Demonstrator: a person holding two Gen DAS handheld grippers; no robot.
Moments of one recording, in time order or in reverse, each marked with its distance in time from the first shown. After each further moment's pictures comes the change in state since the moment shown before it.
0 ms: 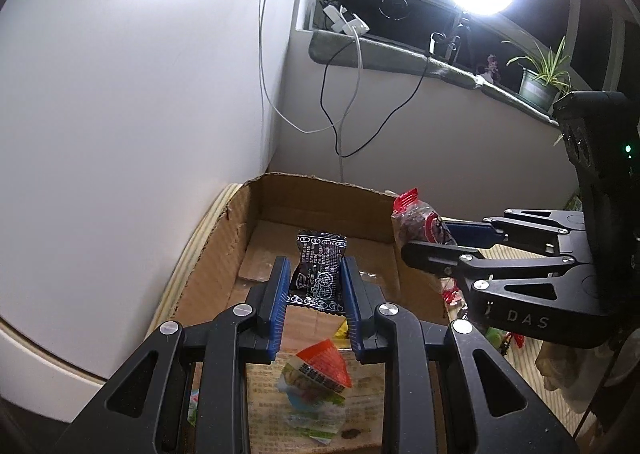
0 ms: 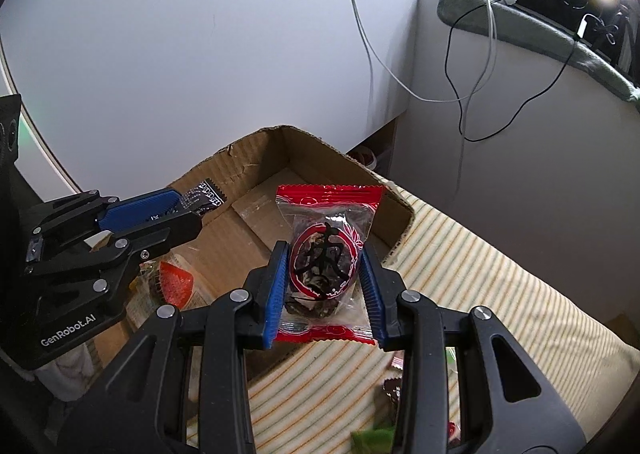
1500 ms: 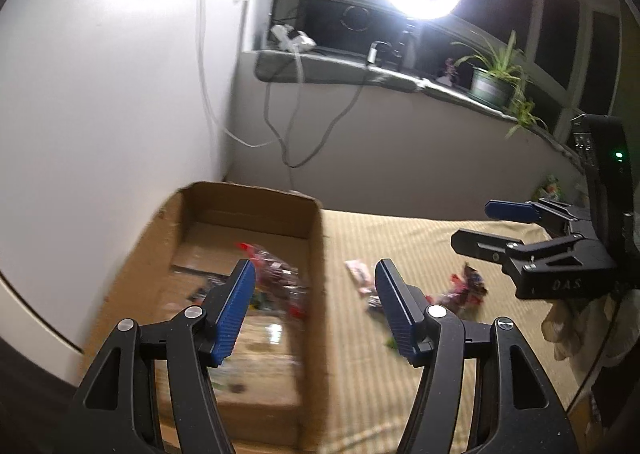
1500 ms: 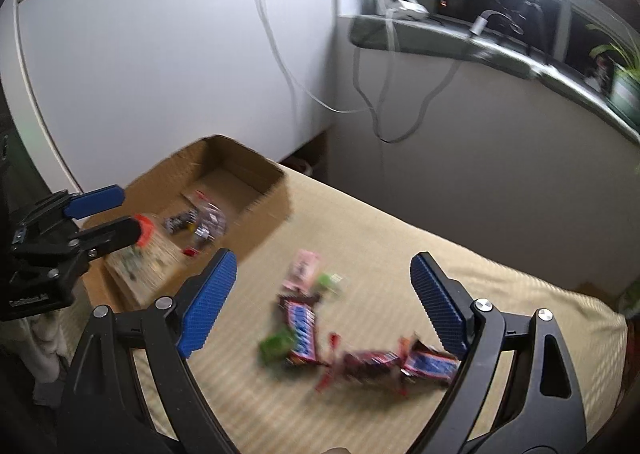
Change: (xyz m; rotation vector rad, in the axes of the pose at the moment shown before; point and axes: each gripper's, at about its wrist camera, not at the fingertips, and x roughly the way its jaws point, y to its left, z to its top) left arm -0.038 -0.075 -0.017 0.059 -0.053 -0.098; right arm -0.113 -0.072 -0.067 0.094 -0.104 -0.158
